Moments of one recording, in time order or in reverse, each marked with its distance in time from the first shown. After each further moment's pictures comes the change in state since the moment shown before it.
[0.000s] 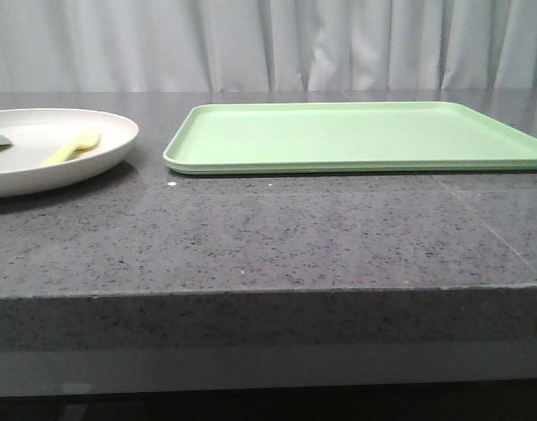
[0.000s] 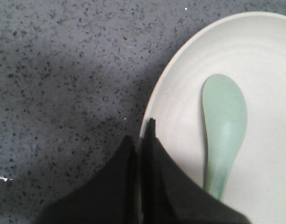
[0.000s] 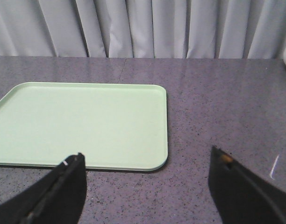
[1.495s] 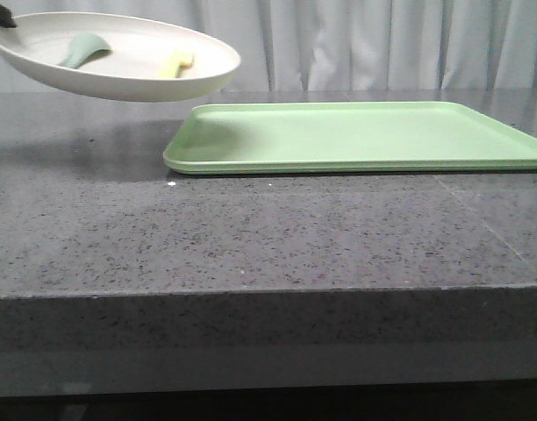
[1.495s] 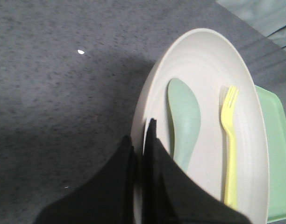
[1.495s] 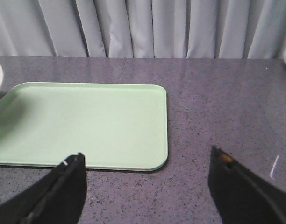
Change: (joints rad) left arm -0.157 0.039 -0.209 -0.425 0.080 0.104; right arm 0.000 0.000 0.000 0.000 0.000 0.000
